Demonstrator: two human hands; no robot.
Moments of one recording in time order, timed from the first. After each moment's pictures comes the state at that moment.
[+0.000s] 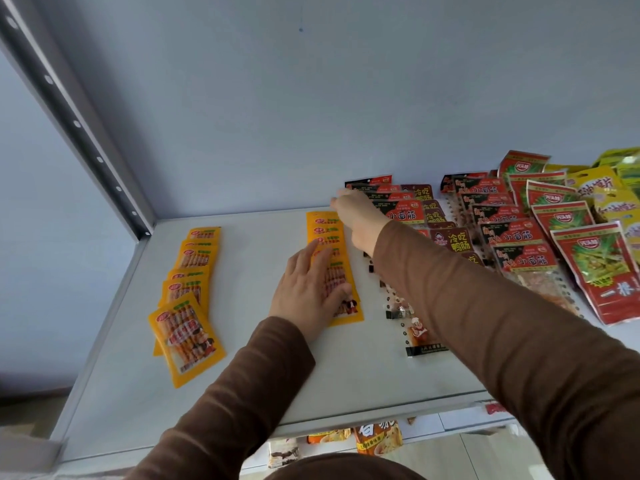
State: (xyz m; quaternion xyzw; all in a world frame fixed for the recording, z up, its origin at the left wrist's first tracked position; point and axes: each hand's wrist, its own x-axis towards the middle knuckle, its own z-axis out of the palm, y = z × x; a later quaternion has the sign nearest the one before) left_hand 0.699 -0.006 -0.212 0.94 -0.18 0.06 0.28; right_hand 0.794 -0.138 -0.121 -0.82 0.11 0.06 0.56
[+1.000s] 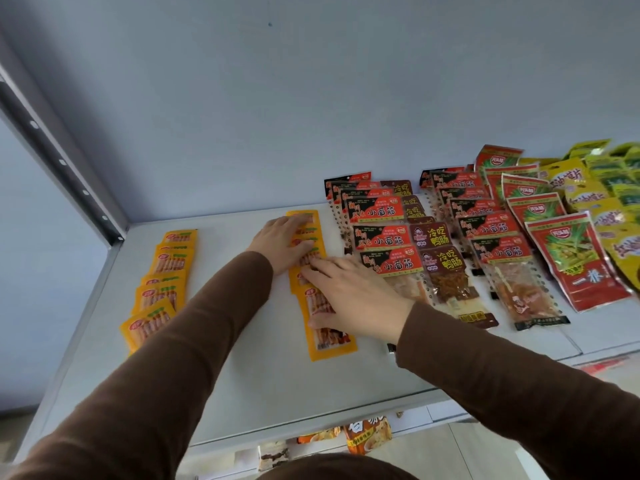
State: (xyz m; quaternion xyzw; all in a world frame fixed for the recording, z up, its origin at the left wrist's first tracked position) left_hand 0.805 -0.001 -0.197 0.95 -0.20 -0.05 0.22; right_hand 0.673 -0.164 -0.159 -0.97 -0.23 0.04 0.02
